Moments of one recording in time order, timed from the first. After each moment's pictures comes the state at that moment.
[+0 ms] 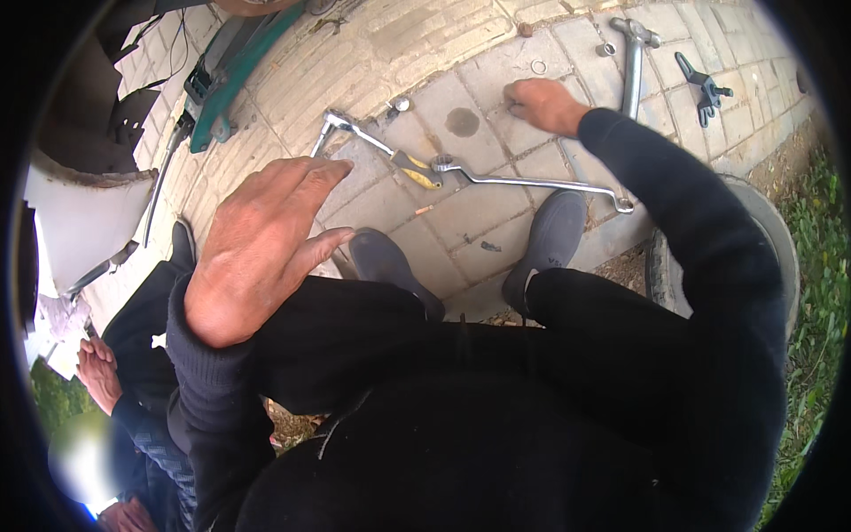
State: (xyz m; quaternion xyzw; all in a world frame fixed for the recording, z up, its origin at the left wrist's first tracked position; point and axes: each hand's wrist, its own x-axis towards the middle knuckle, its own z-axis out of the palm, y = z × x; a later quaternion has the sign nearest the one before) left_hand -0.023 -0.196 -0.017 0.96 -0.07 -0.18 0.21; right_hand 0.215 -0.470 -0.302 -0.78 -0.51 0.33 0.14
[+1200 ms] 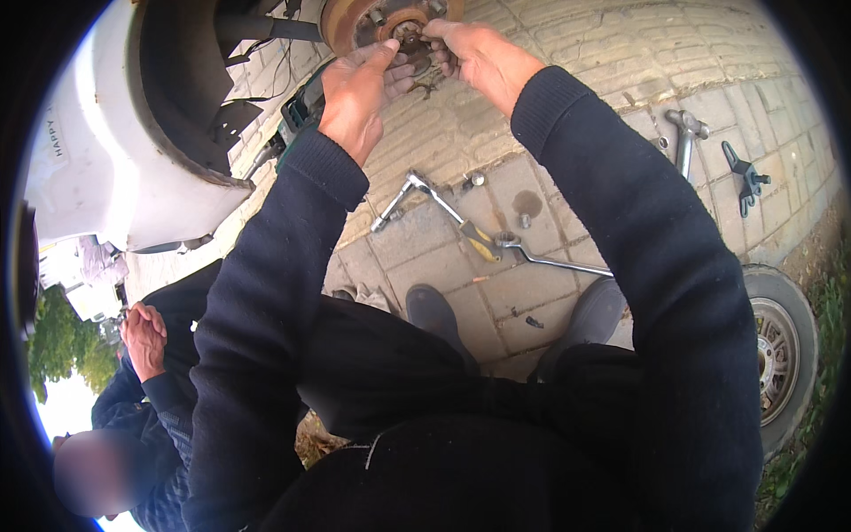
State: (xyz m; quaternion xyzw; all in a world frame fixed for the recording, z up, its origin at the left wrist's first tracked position) left_hand 0.123 -0.128 -0.120 0.61 0.35 0.17 0.68; right_hand 0.255 -0.216 -0.172 -0.57 0.01 0.46 0.68
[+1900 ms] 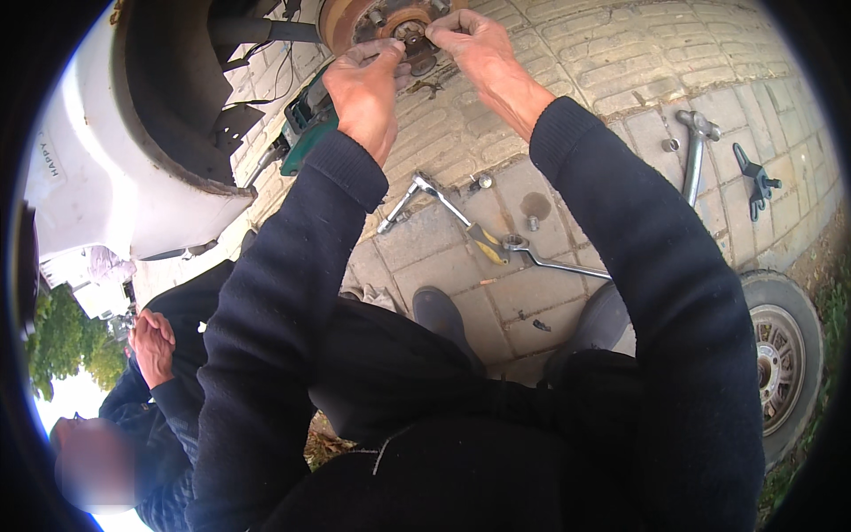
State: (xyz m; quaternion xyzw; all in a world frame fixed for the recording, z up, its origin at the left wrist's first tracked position) left_hand 0.133 -0.126 -0.143 0.67 0.33 0.27 0.61; right_hand 0.244 -0.224 -0.200 -0.58 -0.17 0.27 0.75
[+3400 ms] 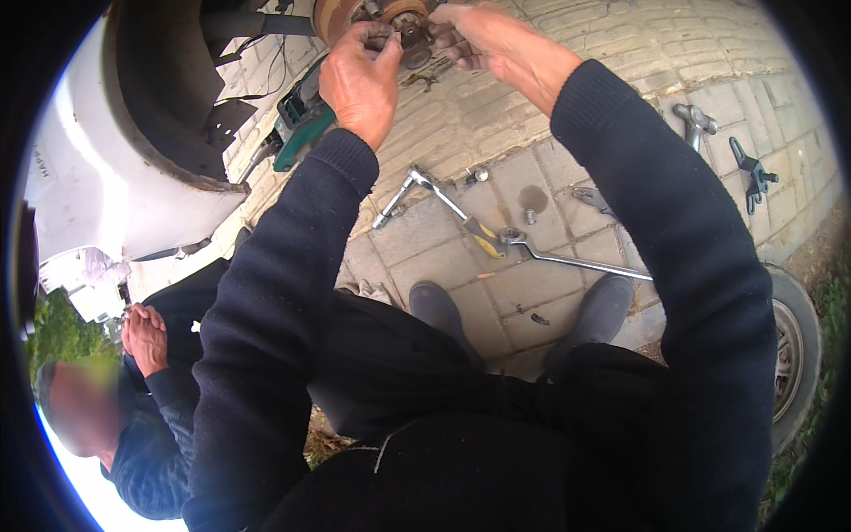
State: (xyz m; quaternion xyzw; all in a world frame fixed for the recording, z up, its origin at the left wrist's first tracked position) left_hand 0.128 -0.120 -0.149 0.89 0.25 0.32 0.18; right_hand 0.266 -0.242 -0.168 -0.62 -0.09 0.45 0.64
